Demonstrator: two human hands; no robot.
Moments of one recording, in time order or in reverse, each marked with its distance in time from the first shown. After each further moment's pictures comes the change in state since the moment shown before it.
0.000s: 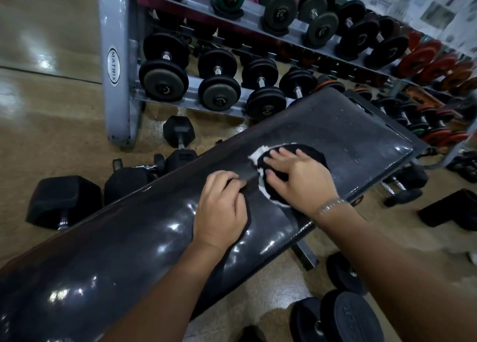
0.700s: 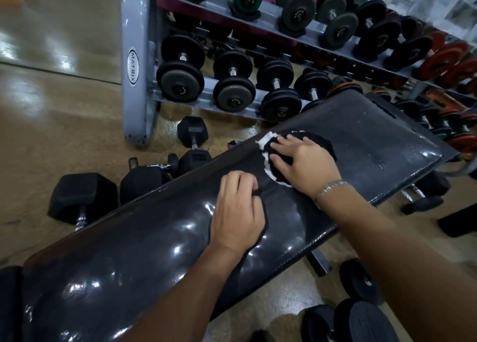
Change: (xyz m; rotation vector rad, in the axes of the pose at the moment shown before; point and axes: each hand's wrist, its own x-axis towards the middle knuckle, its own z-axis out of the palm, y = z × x) left_hand 0.003 0.007 -0.006 -0.028 0.025 -0.065; right_hand 0.046 -0.010 0.008 -0.006 -0.017 0.006
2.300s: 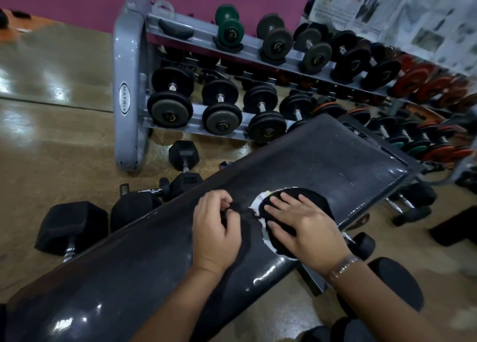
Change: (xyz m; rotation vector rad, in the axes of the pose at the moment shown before) left_hand 0.008 0.010 -0.014 -0.192 0.151 -0.089; right_hand -0.097 0.008 -0.007 0.059 0.031 -0.082
